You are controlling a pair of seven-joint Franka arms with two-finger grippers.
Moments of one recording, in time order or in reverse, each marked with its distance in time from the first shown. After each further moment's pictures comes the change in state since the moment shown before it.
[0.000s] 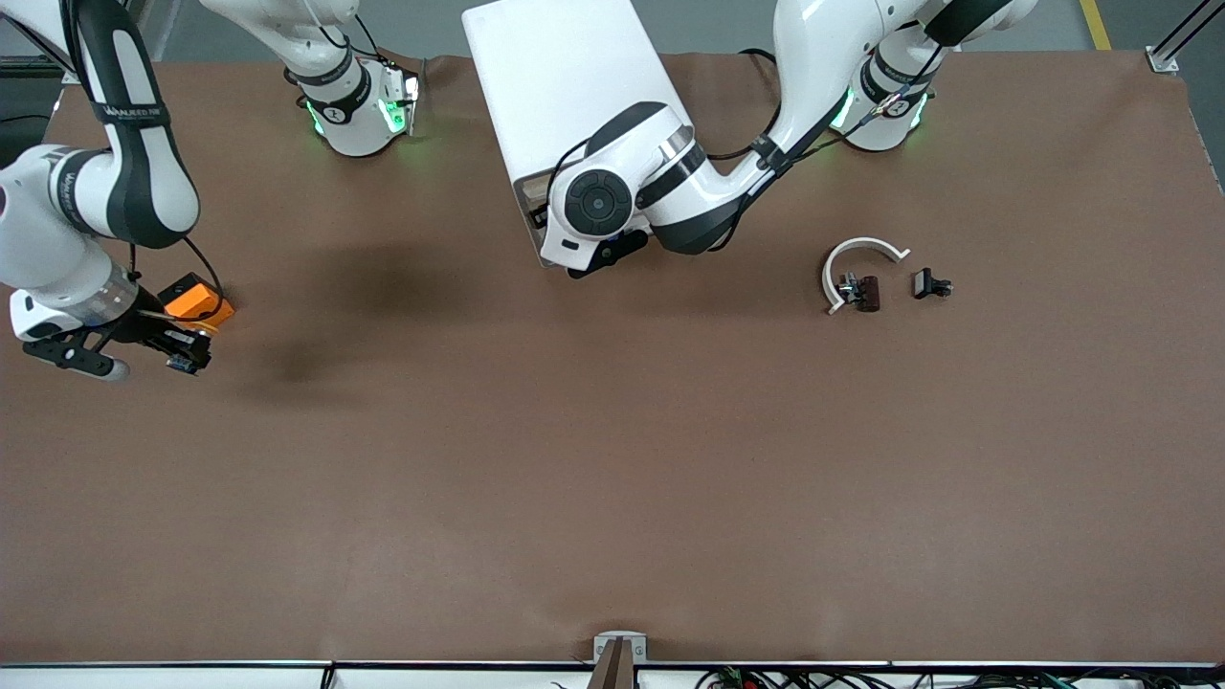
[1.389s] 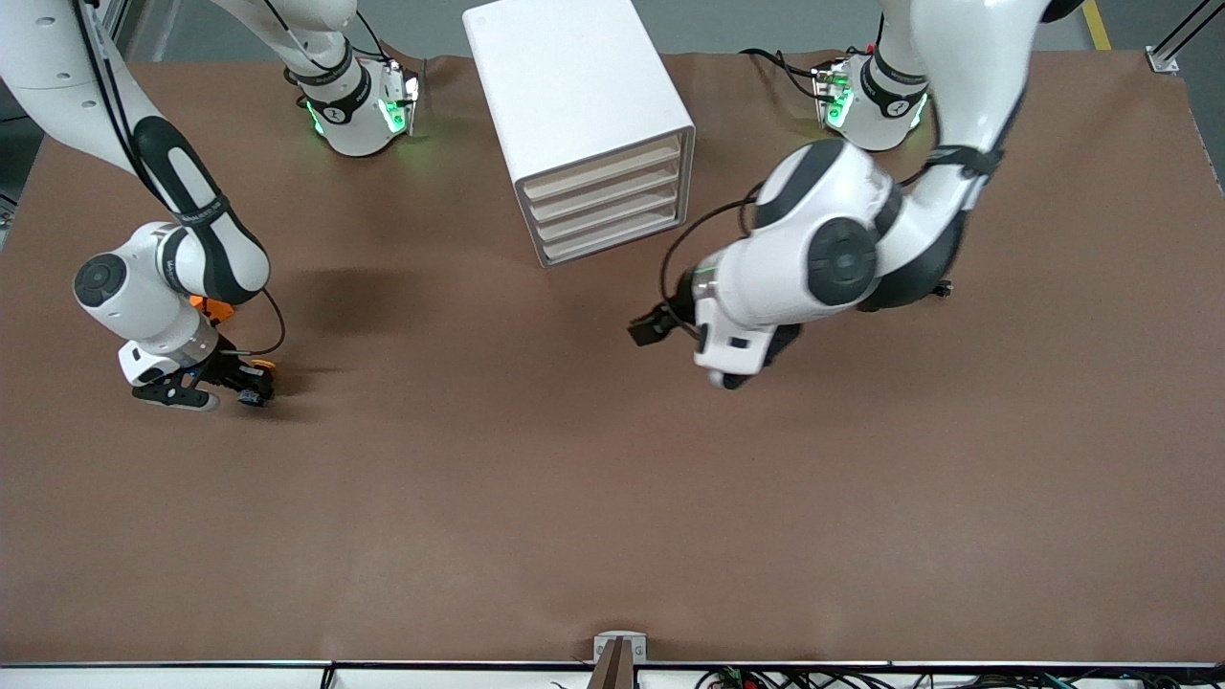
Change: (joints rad) left arm 0.277 -0.161 0.123 0.100 0.016 -0.017 0.181; right arm -0.236 0.332 0.223 -0.010 0.003 0.348 -0.145
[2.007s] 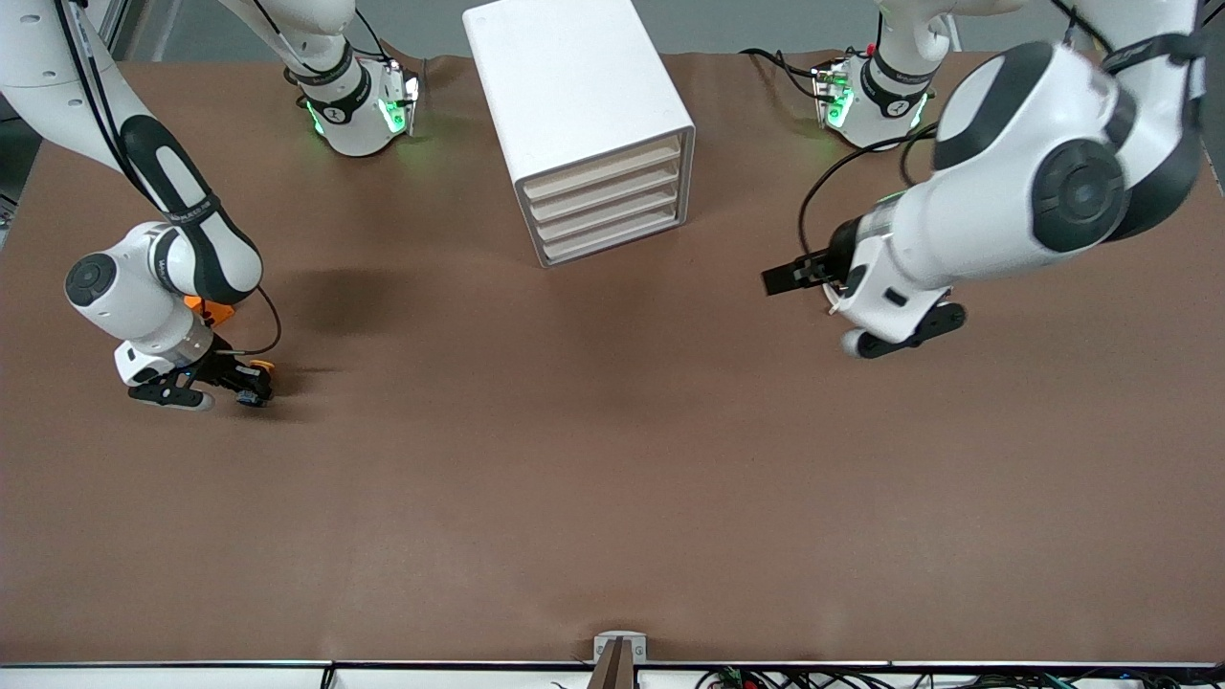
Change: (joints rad) left arm 0.142 -0.210 0.077 -0.026 0.033 -0.346 0.481; right arm -0.032 0.006 0.030 0.008 0.000 -0.006 -0.012
